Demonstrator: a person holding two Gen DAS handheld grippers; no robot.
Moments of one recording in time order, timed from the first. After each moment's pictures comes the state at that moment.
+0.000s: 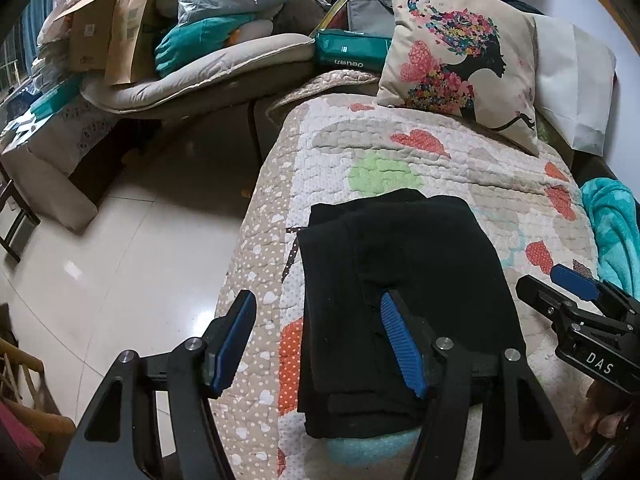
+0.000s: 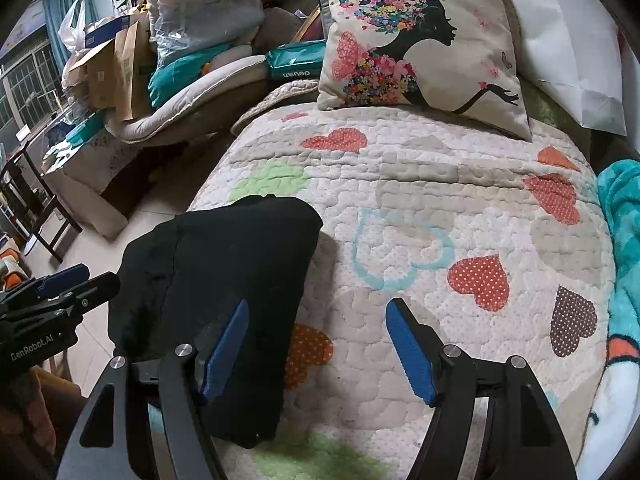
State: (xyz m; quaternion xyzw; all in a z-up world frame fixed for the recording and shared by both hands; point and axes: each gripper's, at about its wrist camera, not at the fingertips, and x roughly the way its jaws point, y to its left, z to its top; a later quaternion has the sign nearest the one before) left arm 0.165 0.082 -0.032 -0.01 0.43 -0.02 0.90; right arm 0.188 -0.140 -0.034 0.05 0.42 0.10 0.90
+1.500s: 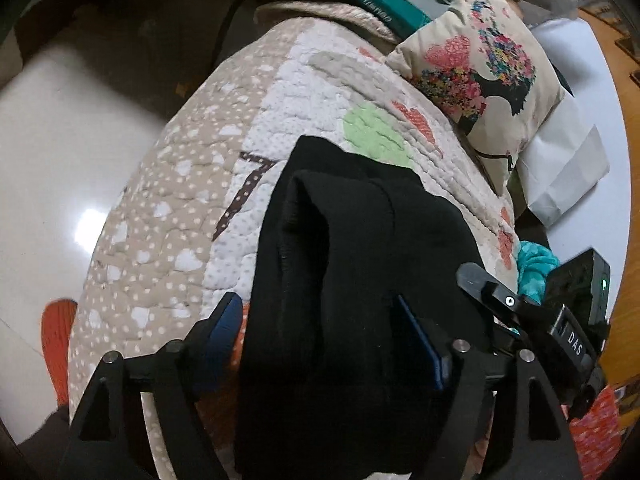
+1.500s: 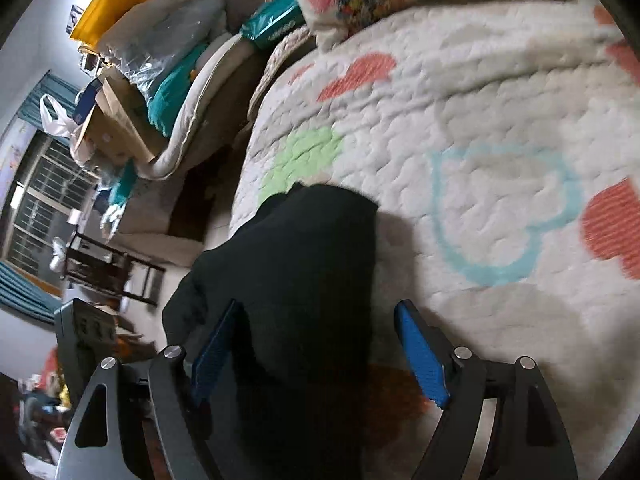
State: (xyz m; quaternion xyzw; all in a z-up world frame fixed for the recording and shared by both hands) left arm 0.218 0.112 -0.112 -0.25 0.51 -0.13 0.81; right arm 0.259 -0.138 -0.093 0.28 0.49 0.20 0.80
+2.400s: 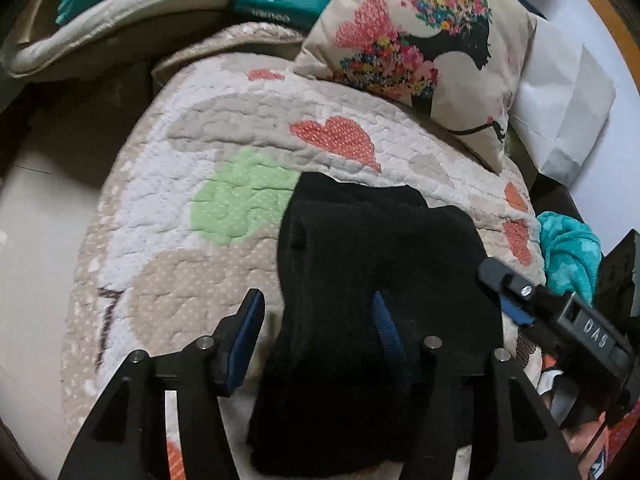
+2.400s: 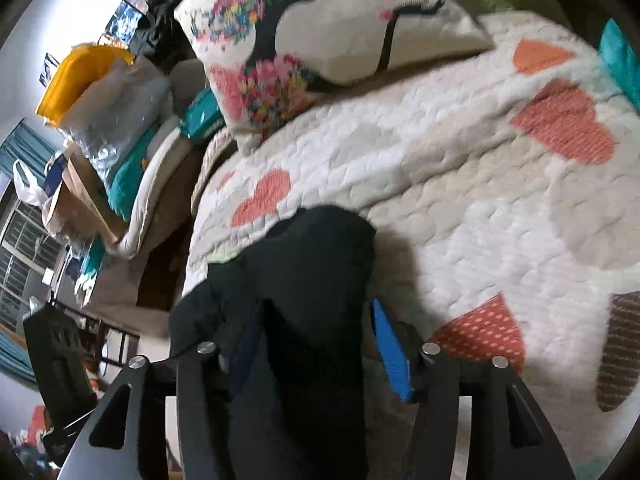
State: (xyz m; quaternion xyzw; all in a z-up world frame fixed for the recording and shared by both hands) left arm 0.283 0.010 -0.071 -0.11 0.49 -0.14 0.85; right arm 0.278 -0.242 -0.063 0.30 0.43 0.08 0.85
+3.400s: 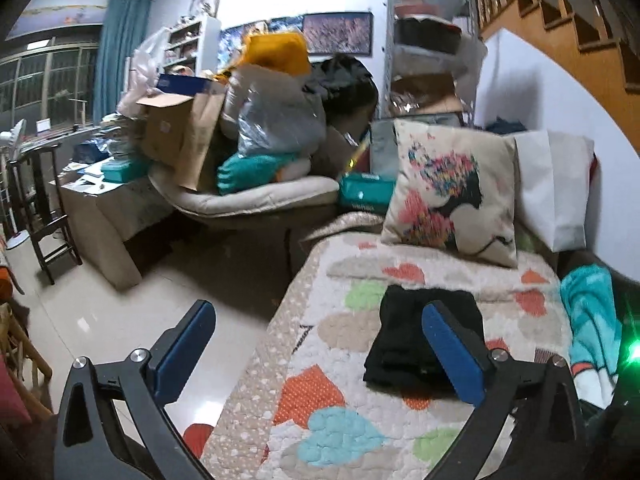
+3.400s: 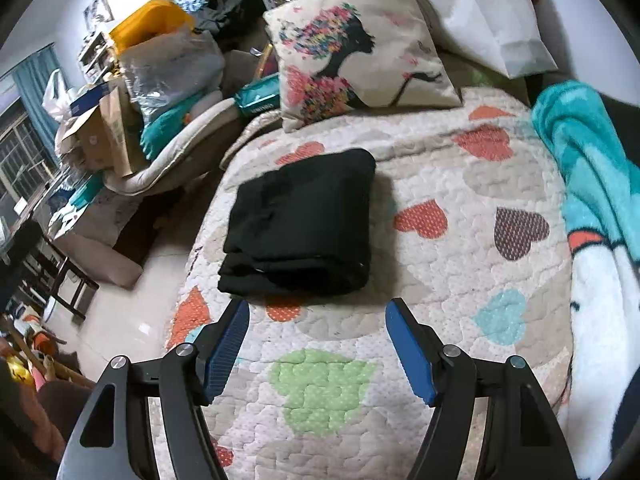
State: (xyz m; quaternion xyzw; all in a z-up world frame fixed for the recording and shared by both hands) left arm 0.041 0.050 0.066 -0.03 0.20 0.06 0.98; right arm 0.089 -0.180 -0.003 0.16 0.39 0.06 0.91
